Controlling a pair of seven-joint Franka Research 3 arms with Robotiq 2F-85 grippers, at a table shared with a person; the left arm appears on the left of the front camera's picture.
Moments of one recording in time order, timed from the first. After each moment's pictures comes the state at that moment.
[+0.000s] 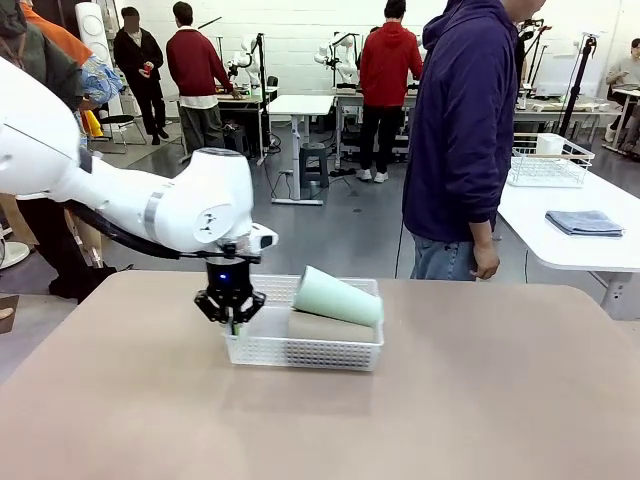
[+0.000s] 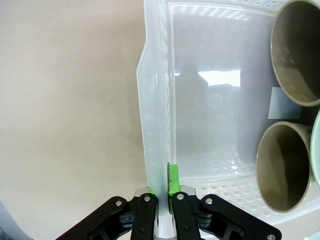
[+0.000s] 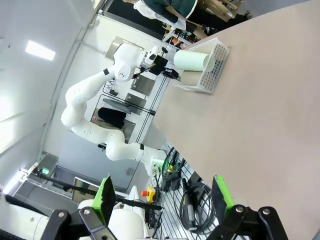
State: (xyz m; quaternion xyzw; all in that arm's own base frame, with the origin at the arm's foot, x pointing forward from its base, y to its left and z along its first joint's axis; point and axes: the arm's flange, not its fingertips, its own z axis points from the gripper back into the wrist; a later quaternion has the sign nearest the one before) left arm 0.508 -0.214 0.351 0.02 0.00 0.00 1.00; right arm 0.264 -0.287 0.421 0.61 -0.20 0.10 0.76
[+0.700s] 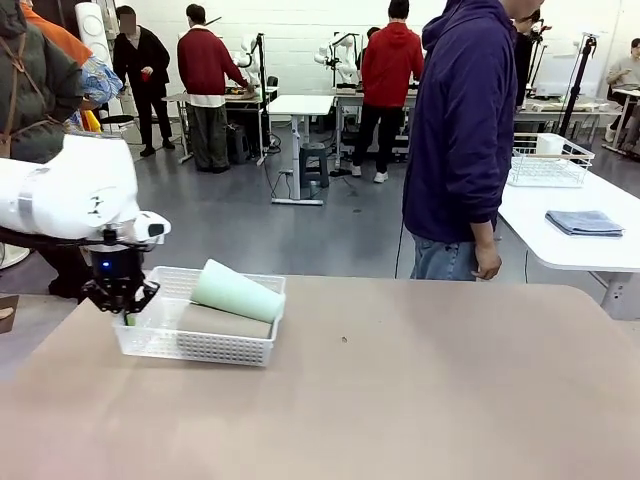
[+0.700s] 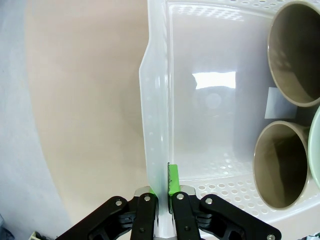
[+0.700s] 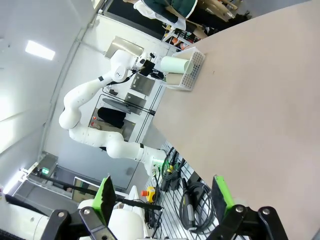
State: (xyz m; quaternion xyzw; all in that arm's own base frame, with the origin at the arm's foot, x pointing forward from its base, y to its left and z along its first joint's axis) left arm 0.496 -0.024 0.370 0.04 0.00 0.03 1.00; right arm 0.265 -0.287 0.422 0.61 -0.20 0.11 0.76
